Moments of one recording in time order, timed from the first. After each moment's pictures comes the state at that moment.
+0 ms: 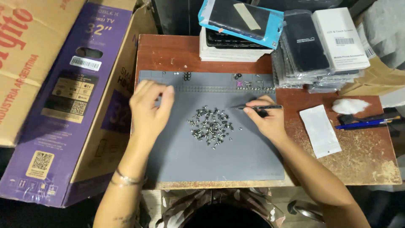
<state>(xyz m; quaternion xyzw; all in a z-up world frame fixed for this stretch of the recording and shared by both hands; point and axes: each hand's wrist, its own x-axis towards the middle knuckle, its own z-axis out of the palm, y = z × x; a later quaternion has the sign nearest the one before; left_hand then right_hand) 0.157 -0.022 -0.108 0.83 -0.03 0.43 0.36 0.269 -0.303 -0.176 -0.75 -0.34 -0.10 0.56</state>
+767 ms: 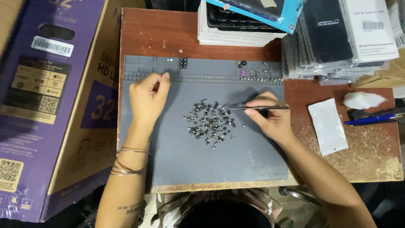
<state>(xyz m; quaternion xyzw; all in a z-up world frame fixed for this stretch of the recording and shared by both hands) 0.198 -0.001 -0.210 0.85 0.09 0.33 0.40 0.268 -0.294 -0.171 -0.73 -0.36 -0.02 0.58</state>
